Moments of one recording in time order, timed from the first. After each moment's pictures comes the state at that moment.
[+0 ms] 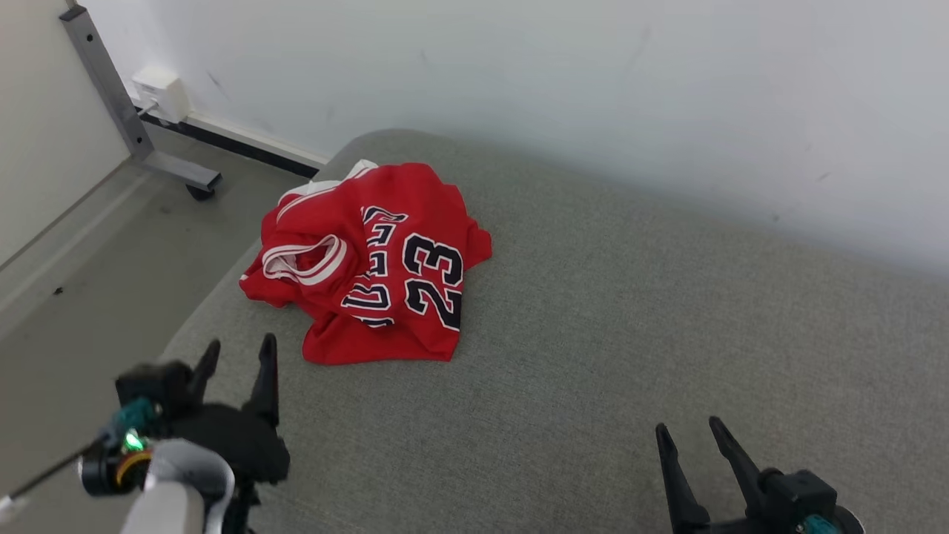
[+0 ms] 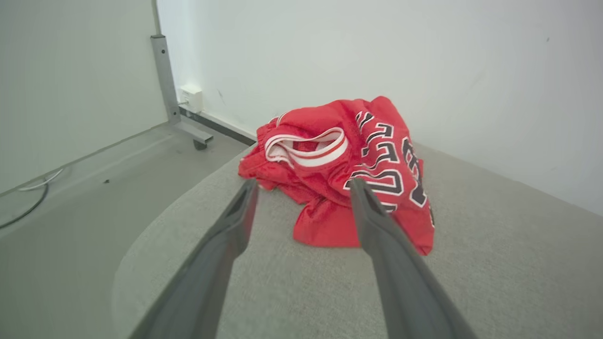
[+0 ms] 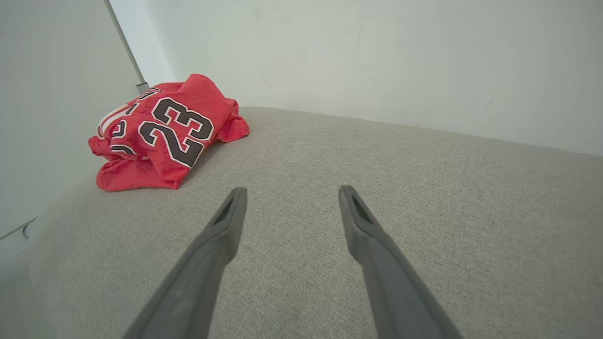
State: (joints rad) left arm -0.30 0.10 0.01 0.41 -0.30 -0.11 0.00; right arm 0.01 -0.05 0.10 0.25 0.16 0.13 -0.19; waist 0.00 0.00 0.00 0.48
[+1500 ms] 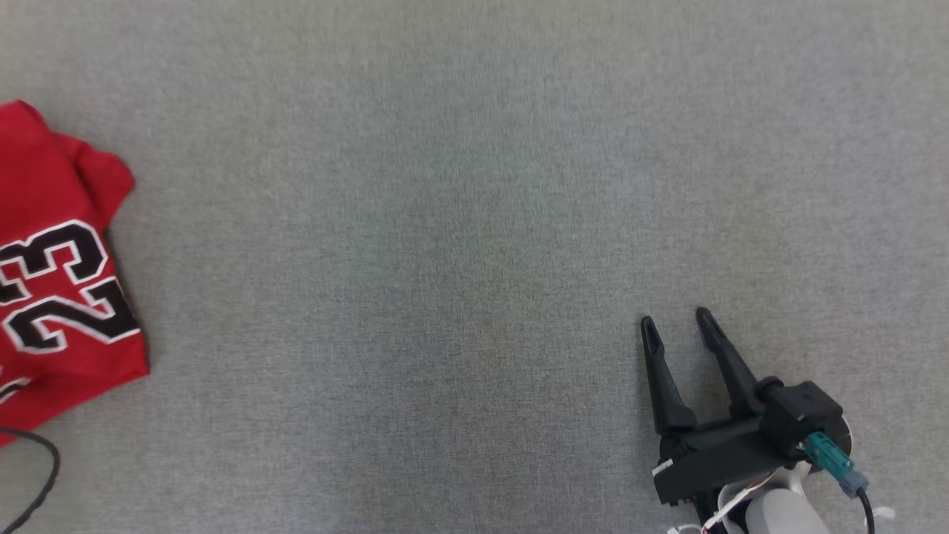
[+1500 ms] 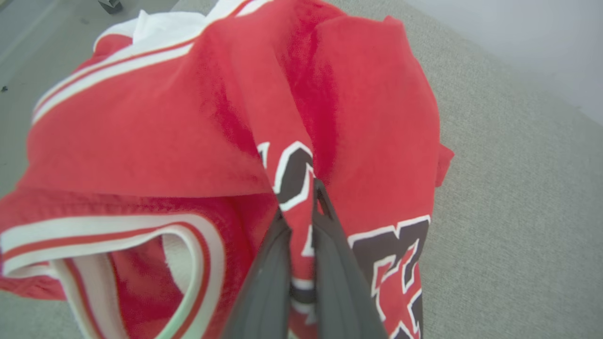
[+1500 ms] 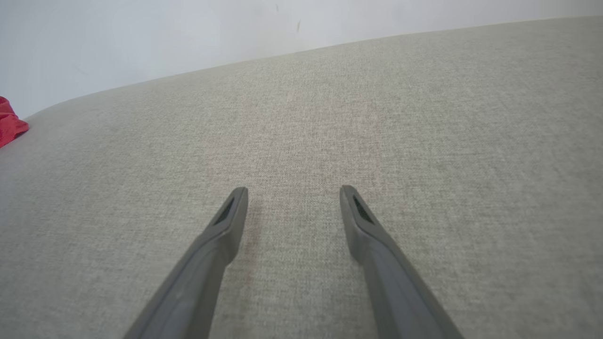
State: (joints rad) left arm -0.59 0.48 0.23 0.22 -0.61 0.16 0.81; right arm -0.20 -0.05 0.14 0.24 0.19 0.13 -0.24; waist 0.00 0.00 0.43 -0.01
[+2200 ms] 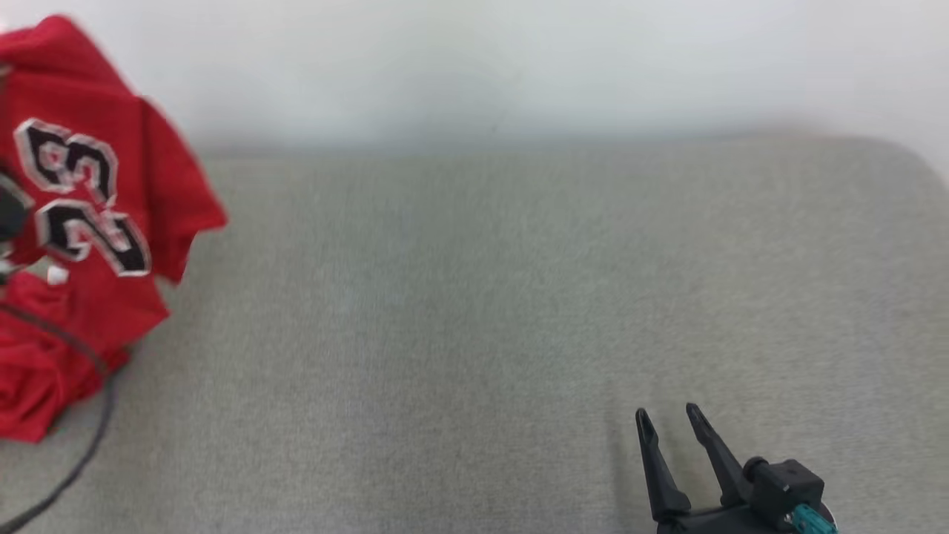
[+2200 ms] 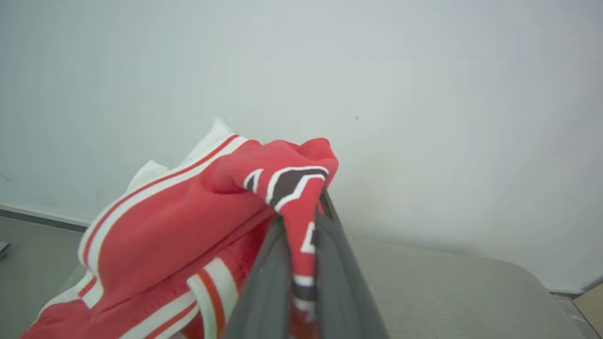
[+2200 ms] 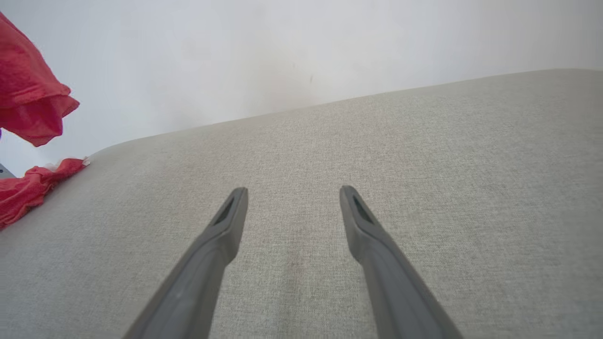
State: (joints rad) left arm -0.73 0.44 0.14 0.07 -0.65 0.02 0.70; right arm -0.08 -0.05 0.18 0.34 0.27 0.13 -0.26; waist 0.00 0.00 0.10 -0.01
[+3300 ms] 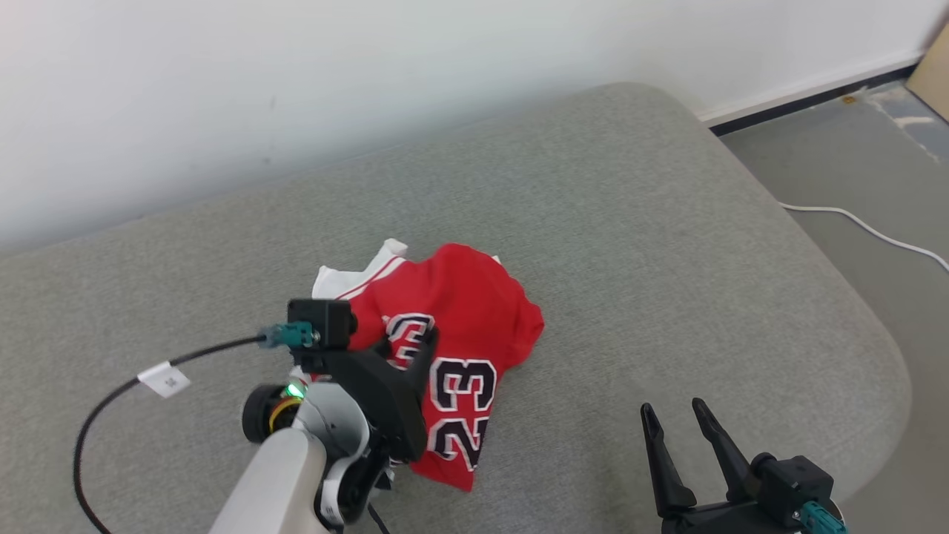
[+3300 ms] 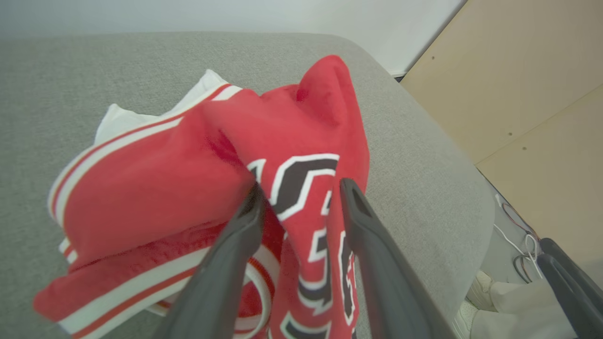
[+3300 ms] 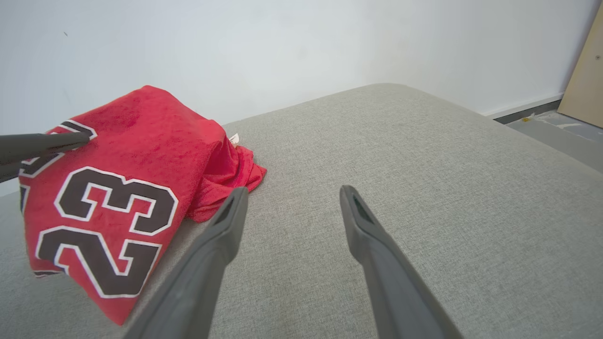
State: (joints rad) left arm -0.47 0.06 -0.34 0.38 -0.58 -0.05 0.33; right arm -0.04 -0.05 0.16 0.27 0.26 0.13 -0.22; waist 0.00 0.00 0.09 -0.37
